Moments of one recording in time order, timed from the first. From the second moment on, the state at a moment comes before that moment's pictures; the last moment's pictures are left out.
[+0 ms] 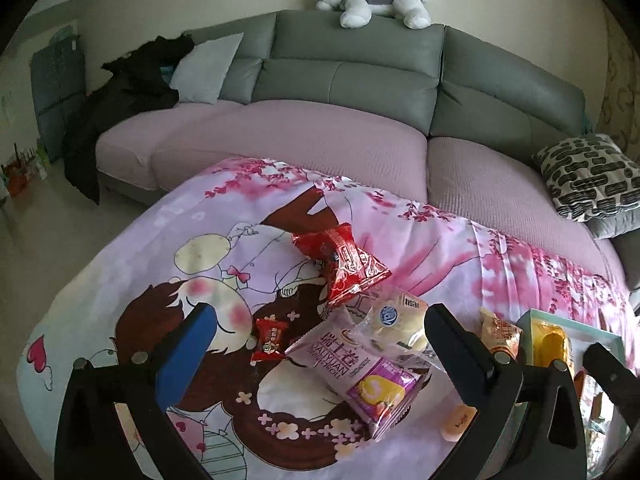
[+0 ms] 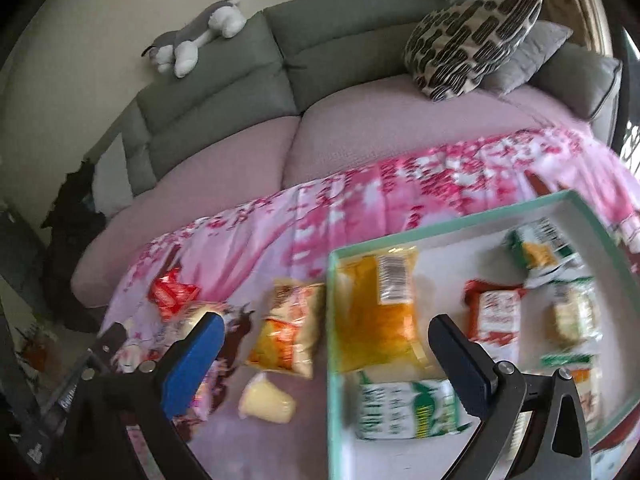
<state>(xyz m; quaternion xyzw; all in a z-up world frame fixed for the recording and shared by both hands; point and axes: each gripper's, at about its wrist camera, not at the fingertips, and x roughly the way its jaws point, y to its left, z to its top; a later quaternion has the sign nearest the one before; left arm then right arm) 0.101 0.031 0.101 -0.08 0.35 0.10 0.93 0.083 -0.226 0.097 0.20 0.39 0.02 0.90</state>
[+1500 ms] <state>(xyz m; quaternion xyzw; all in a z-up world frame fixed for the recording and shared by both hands) 0.111 0.062 0.032 -0.18 0.50 0.07 0.85 0.088 -0.154 0.035 0.16 0.50 0.08 0.85</state>
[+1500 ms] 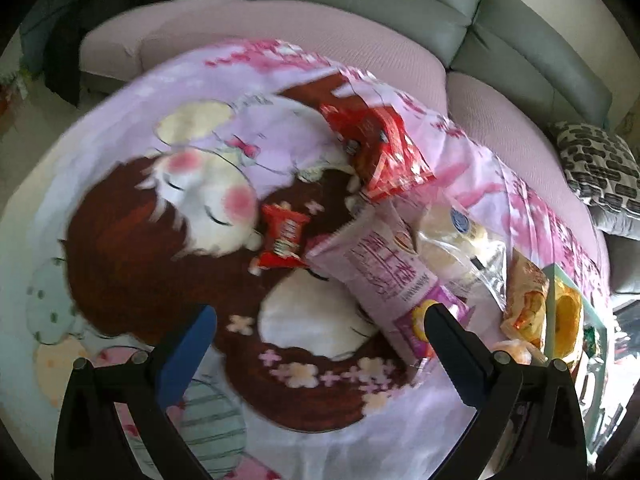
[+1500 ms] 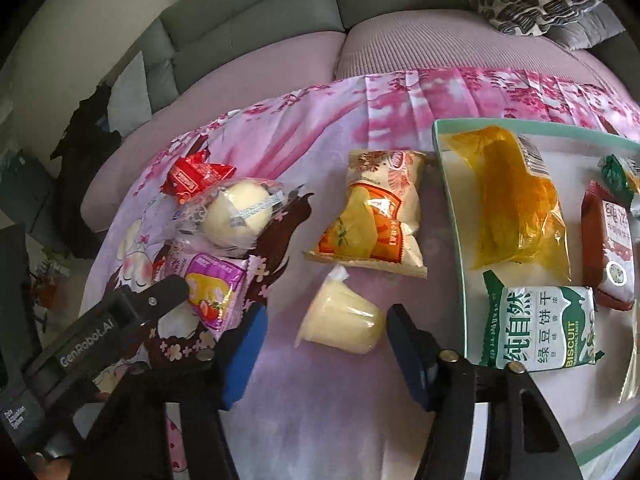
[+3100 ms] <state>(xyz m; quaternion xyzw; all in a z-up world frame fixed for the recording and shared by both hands) 0.111 0.075 0.050 -0.22 0.44 0.08 0.87 0.086 -0.162 0.045 0.17 0.48 0.09 0.85</state>
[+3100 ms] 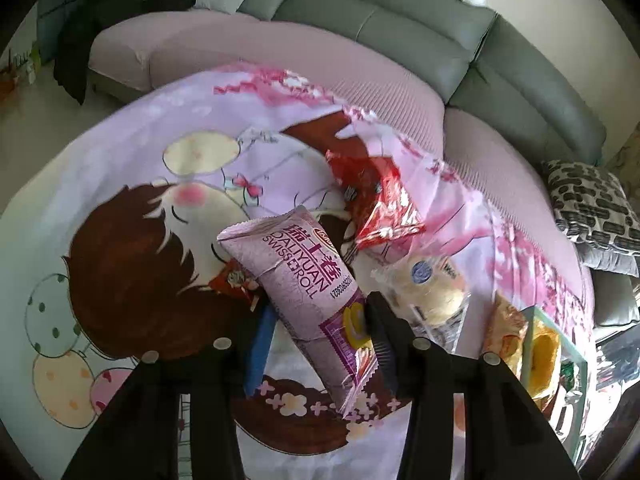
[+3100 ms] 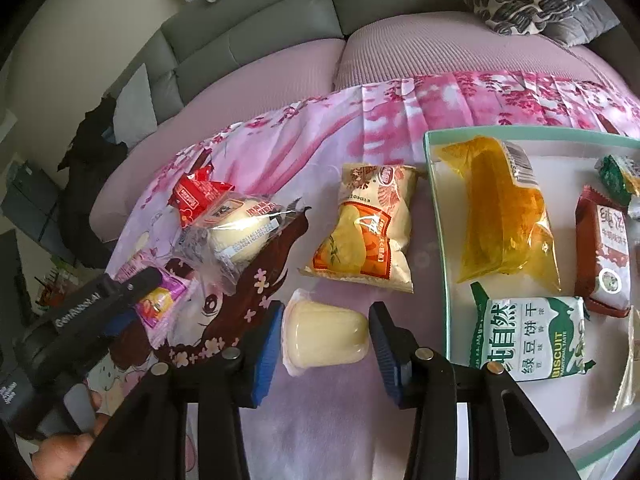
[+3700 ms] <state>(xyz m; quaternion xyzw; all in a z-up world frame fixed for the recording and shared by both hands) 0.098 0.069 0.078 -0.22 0.41 0.06 0.89 0.088 -0.156 0.032 0.14 0.51 0.09 0.84</state>
